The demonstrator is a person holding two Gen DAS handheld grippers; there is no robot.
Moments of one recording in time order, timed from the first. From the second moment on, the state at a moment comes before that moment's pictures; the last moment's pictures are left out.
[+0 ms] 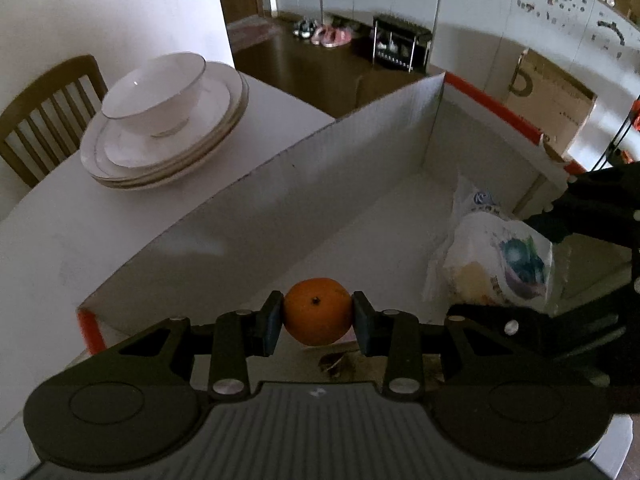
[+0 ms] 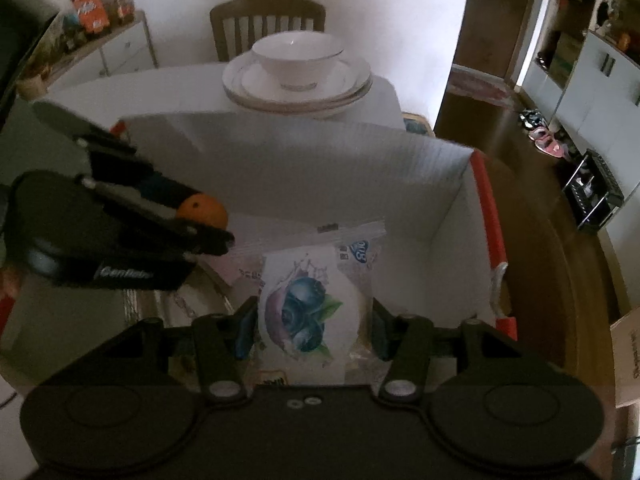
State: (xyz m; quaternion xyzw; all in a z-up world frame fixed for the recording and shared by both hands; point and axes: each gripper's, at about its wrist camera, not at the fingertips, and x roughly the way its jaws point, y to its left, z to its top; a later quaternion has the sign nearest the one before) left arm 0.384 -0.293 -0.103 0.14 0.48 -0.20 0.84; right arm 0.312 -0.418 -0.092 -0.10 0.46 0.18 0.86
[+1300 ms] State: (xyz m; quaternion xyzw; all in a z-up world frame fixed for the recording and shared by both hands) left arm 0.400 -0.291 -0.112 0.12 0.53 -0.20 0.81; right arm 0.303 -0.418 -0.089 -0.13 0.49 0.21 0.84
